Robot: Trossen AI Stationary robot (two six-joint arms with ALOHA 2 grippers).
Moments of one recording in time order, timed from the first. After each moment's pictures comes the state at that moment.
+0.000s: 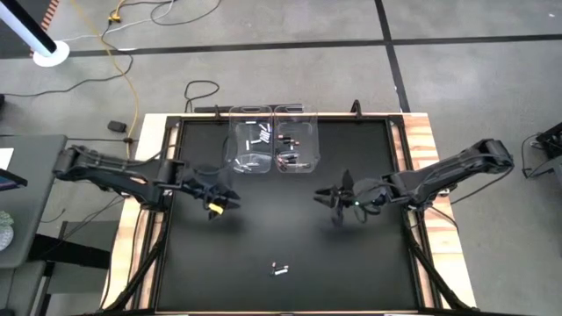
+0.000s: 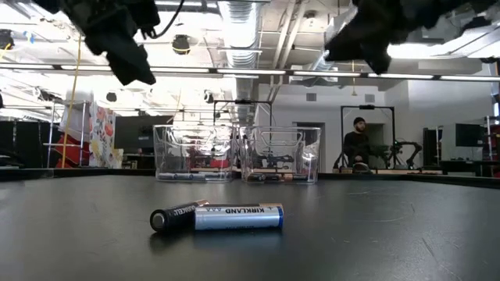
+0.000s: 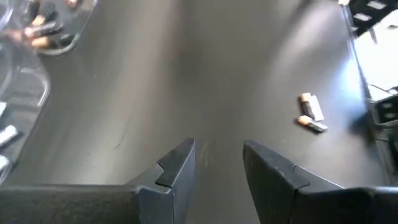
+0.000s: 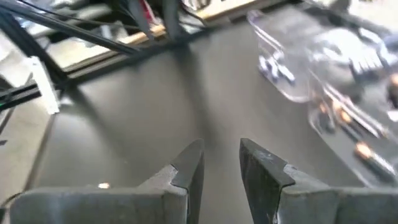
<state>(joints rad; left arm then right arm) -0.07 1.00 0.69 -0.38 0.02 -0.30 0.26 1.13 0.70 0.00 0.39 0.44</state>
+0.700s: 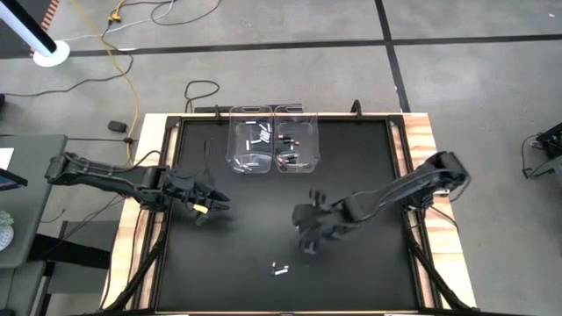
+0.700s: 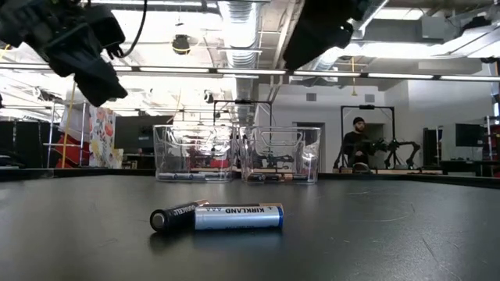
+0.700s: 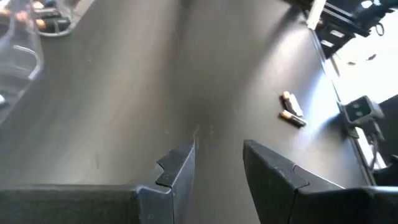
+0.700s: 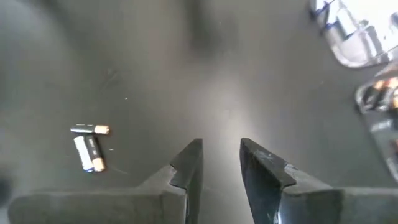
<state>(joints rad) -0.09 0.66 0.40 -0.26 0.04 -0.36 0.38 1.75 1.41 -0.65 0.39 0.50</state>
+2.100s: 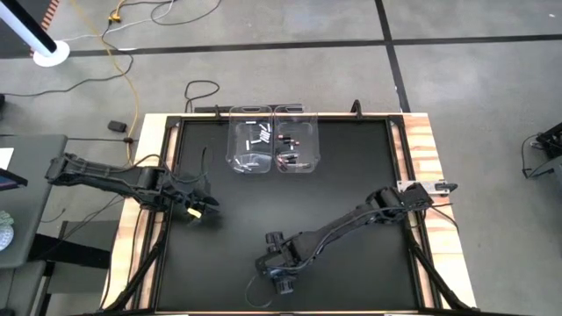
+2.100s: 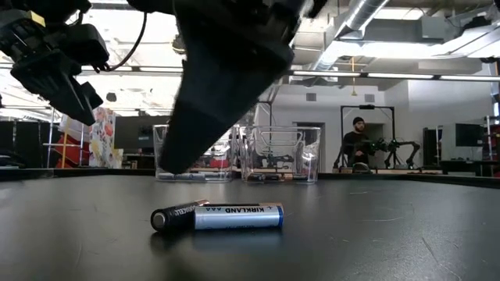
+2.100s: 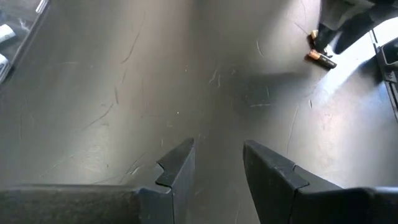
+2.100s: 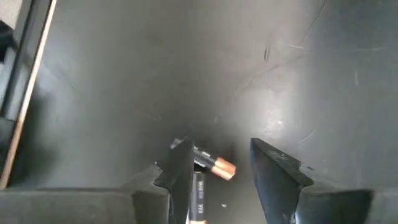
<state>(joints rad) -0.10 0.62 0.39 -0.49 0.04 -0.32 0.43 2.33 1.94 -0.71 0.08 0.18</state>
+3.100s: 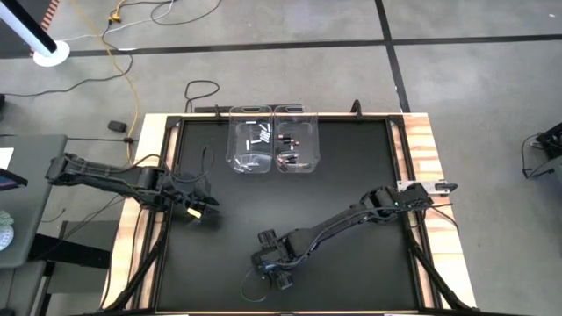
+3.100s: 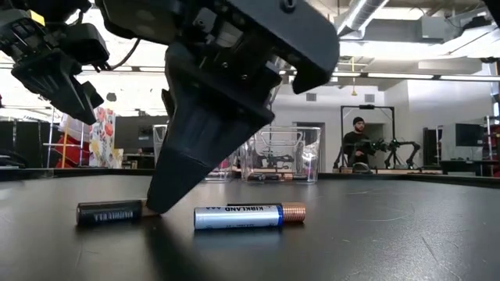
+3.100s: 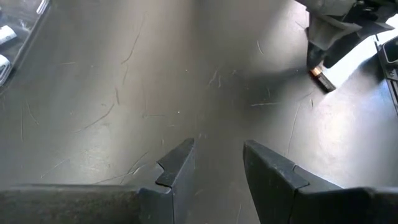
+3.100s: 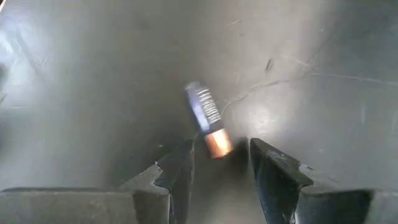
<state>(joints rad) -0.10 0.61 0.39 -0.49 0.04 -0.31 0.40 2.38 1.94 -0.64 0.05 0.00</state>
